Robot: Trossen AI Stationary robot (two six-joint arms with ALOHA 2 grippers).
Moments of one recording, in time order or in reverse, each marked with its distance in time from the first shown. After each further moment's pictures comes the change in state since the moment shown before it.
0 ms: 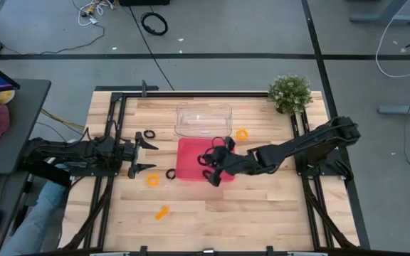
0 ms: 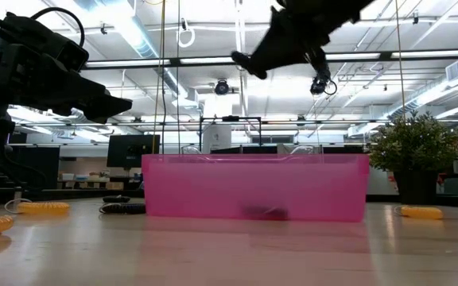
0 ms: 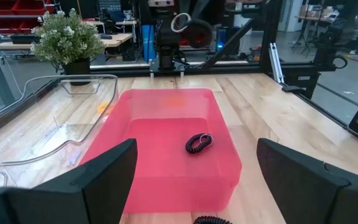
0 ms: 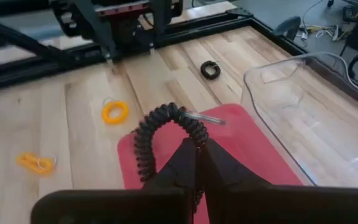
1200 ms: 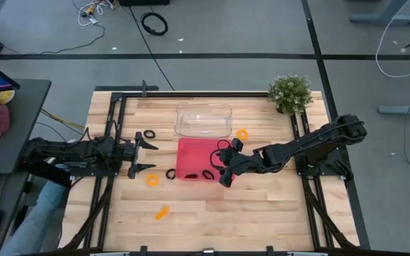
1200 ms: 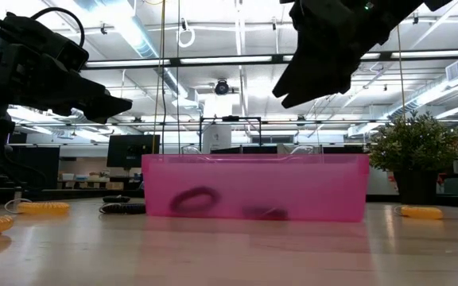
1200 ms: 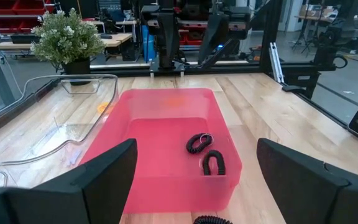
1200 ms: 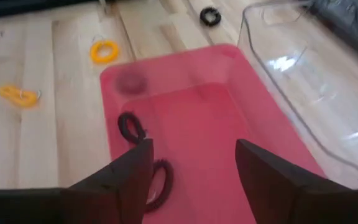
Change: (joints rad) left arm 0.000 0.000 0.000 0.000 0.000 0.000; right arm -0.008 -0.068 -0.123 -0.105 -0.096 0.012
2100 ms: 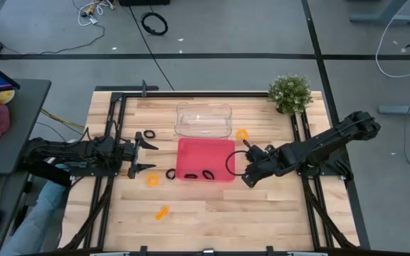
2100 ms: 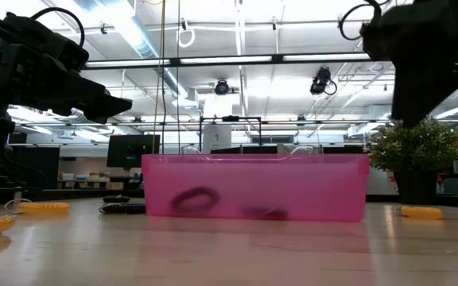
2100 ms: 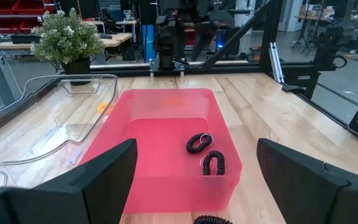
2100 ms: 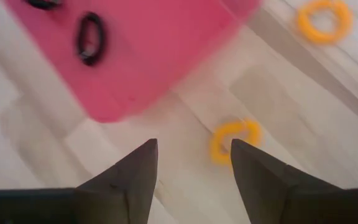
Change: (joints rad) left arm 0.000 0.000 0.000 0.000 0.000 0.000; right arm 0.089 -0.168 0.000 -0.724 -0.127 0.683
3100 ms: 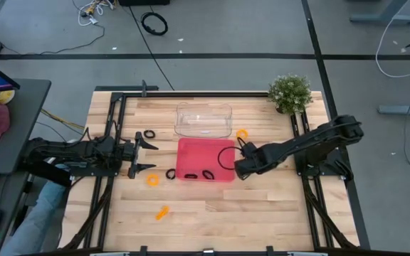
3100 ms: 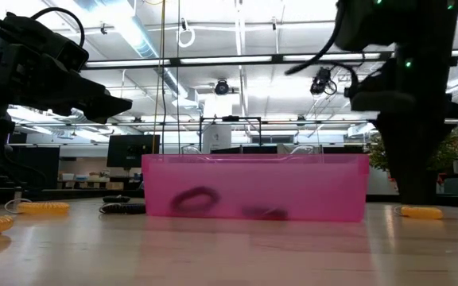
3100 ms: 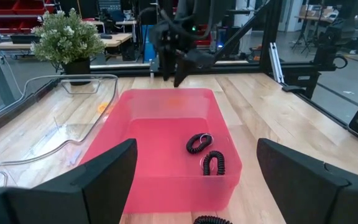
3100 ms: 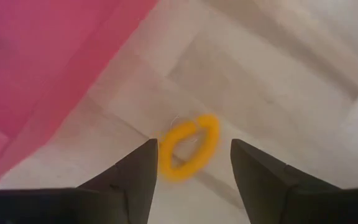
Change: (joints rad) left arm 0.000 0.000 0.000 0.000 0.000 0.000; right arm -0.129 0.221 0.000 -0.029 -0.055 0.095
